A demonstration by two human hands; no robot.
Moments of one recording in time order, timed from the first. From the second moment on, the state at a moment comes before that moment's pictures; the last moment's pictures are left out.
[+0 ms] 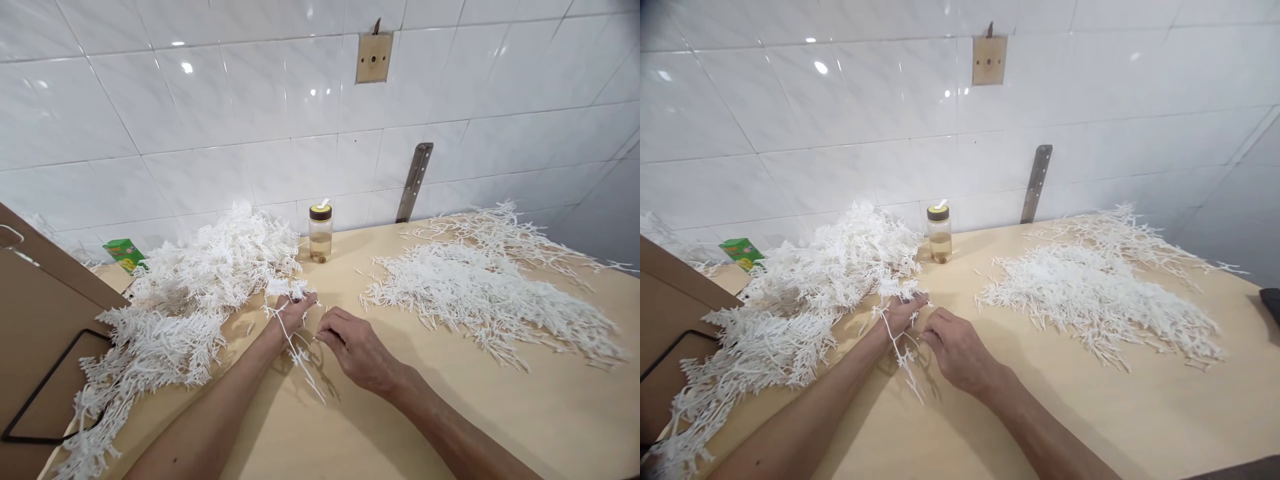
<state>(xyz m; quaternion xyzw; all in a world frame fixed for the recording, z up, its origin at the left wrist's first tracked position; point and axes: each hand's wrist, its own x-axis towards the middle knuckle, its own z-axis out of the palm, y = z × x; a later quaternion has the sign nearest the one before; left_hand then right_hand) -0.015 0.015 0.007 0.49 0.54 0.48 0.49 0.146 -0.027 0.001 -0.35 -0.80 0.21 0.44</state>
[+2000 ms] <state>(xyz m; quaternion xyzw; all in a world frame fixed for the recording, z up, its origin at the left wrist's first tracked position) -0.009 0.004 0.012 0.61 0.41 0.30 0.61 0.188 -0.013 0.010 -0.49 -0.67 0.45 0.33</state>
